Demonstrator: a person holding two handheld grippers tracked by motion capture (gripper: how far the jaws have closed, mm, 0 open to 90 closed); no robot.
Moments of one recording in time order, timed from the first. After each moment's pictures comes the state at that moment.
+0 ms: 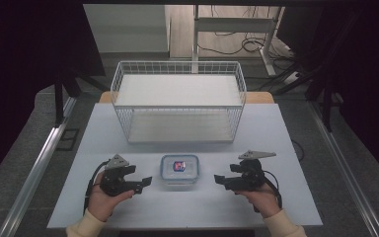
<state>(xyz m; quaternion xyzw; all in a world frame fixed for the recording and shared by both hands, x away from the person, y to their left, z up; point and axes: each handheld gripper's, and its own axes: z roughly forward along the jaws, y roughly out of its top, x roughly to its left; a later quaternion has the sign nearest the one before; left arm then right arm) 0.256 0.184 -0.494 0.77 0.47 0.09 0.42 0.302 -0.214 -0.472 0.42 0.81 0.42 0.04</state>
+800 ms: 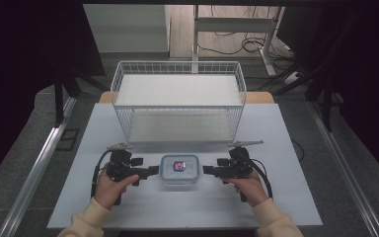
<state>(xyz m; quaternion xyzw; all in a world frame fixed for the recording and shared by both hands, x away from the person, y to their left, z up) 0.294 0.176 -0.479 0.74 0.50 0.00 0.46 0.337 -0.183 -0.476 0.43 0.79 0.43 -0.04</state>
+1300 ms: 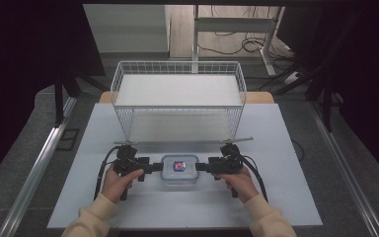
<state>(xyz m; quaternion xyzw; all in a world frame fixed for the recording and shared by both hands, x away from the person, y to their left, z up) 0.316 0.171 -0.502 0.73 0.51 -0.05 0.45 0.353 -0.165 -0.490 0.44 0.78 0.43 -0.07</state>
